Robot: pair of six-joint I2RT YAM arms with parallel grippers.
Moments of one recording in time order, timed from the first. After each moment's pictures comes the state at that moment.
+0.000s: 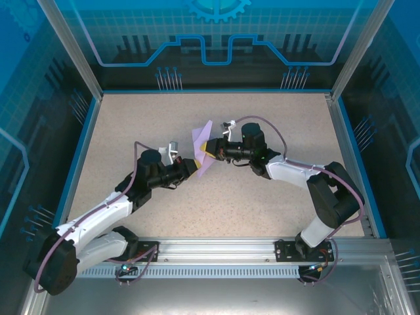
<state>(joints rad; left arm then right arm) -0.49 1.02 0.52 0.14 0.45 -1.13 0.58 1.63 0.90 0.46 -0.71 1.16</state>
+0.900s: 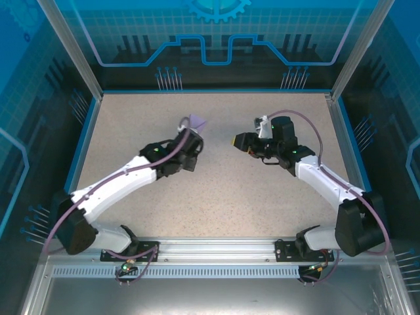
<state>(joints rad) -0.76 1.42 1.21 -0.84 -0.48 -0.36 0.33 1.34 0.90 -0.14 -0.60 0.75</state>
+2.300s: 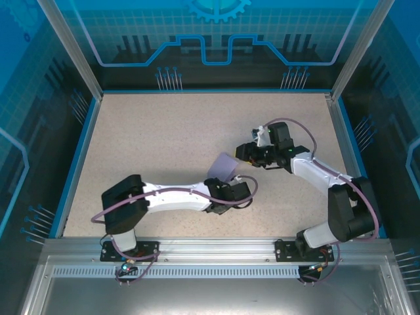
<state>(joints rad) -1.16 1.75 1.19 -0.75 -0.48 -0.23 0.32 1.47 0.88 -0.22 -0.68 0.65</state>
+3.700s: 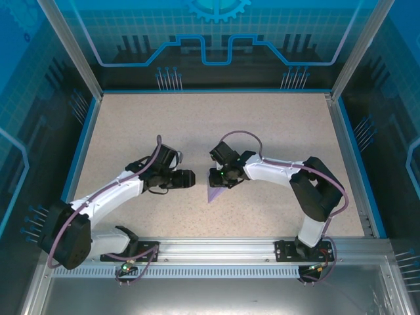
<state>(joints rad) -0.47 1.25 0.75 -0.55 0.22 -0.56 0.79 1.77 1.09 -0.47 -0.18 0.67</state>
